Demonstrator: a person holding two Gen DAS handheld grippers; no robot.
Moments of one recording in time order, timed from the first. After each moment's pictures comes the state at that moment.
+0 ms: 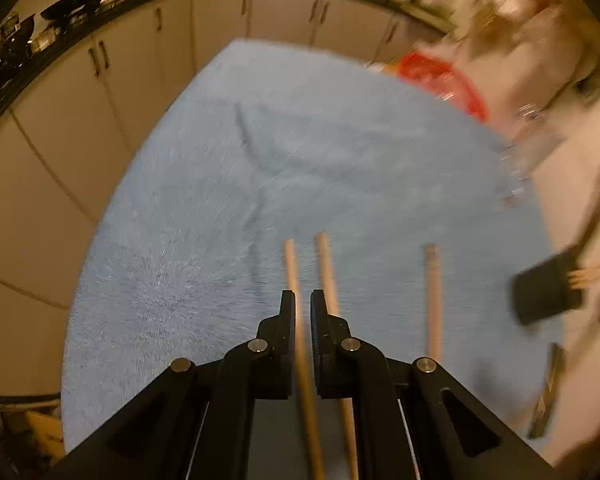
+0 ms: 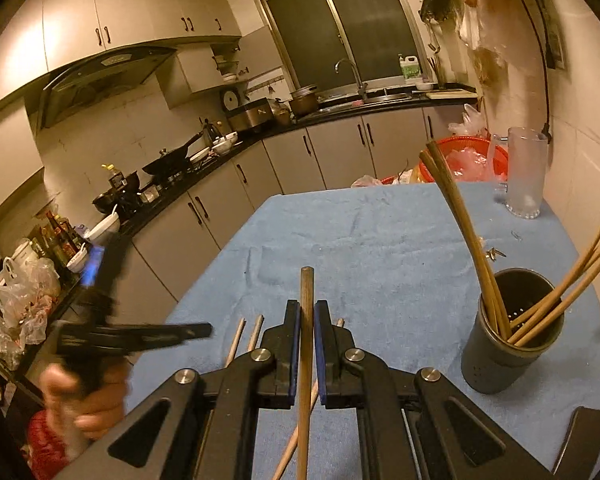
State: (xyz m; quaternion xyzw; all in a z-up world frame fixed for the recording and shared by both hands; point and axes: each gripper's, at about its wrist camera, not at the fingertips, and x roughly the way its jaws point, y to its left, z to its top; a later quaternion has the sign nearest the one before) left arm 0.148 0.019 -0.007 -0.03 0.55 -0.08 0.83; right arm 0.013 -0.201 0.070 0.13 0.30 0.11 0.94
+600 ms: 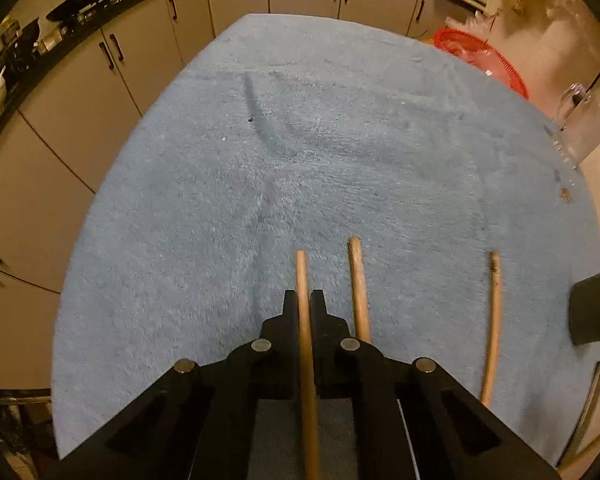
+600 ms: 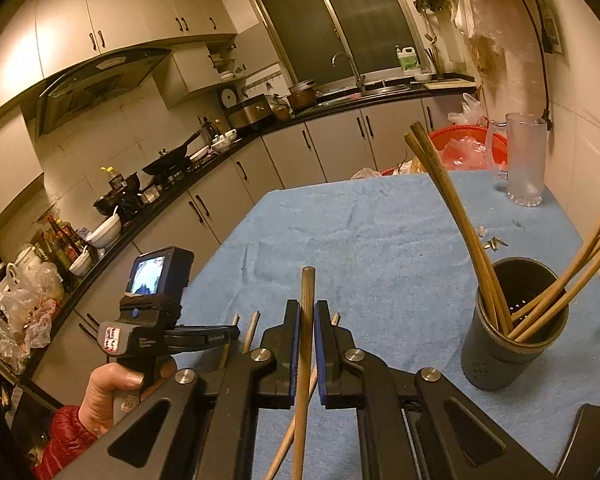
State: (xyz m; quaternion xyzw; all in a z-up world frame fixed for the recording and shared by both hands) left arm 0.176 -0.008 -0.041 0.00 0.56 -0.05 0.83; right arm 0.020 -0.209 0.061 0.15 0.31 0.11 0.93
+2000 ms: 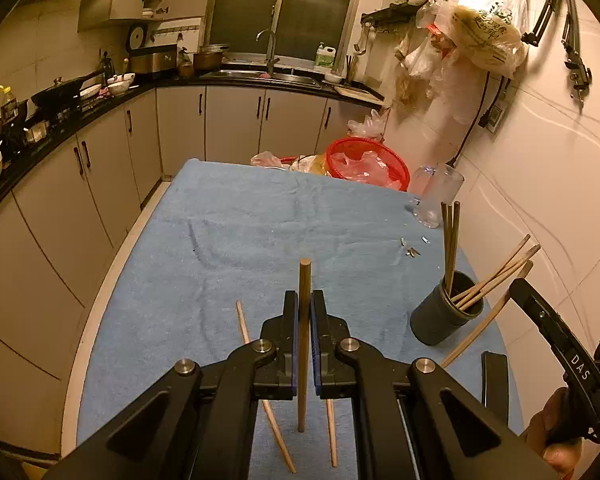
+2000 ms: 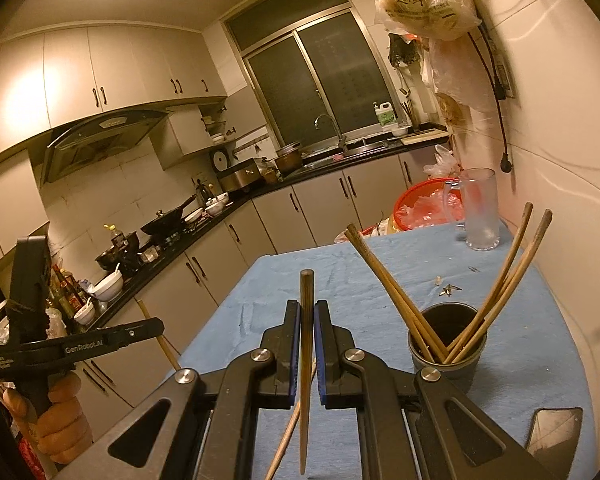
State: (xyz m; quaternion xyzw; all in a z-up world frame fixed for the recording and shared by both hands) left arm 0.047 -0.013 0.126 -0.02 0.37 -0.17 0.91; right arm -0.042 -0.250 0.107 0.18 0.21 0.08 0.96
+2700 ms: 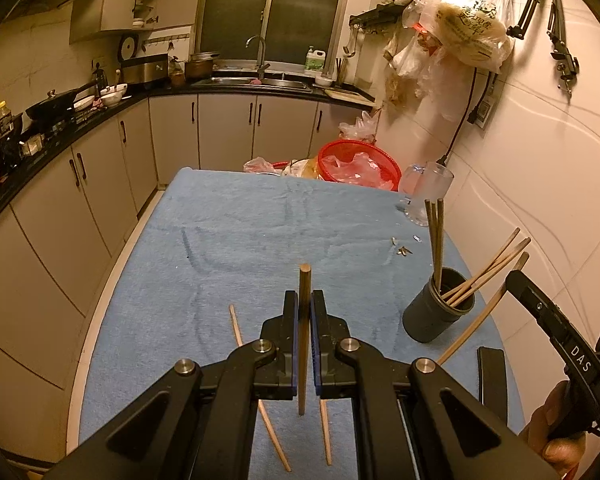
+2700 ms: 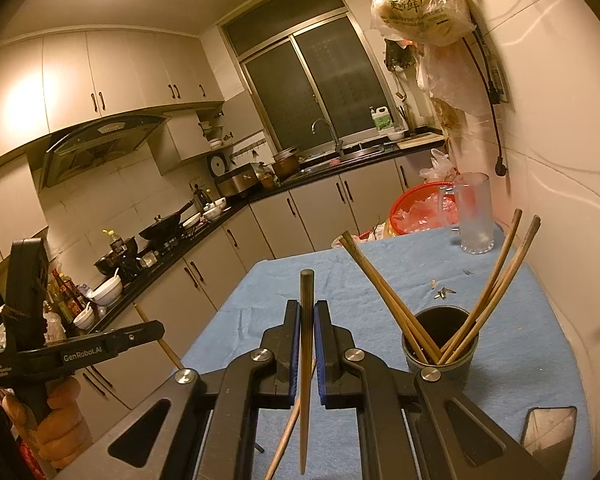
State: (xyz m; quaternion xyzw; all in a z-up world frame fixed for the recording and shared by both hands) left arm 0.034 -0.024 0.135 -0.01 0.36 -0.18 0.91; right arm -0.049 -0.253 0.113 0.18 0.20 0.07 0.96
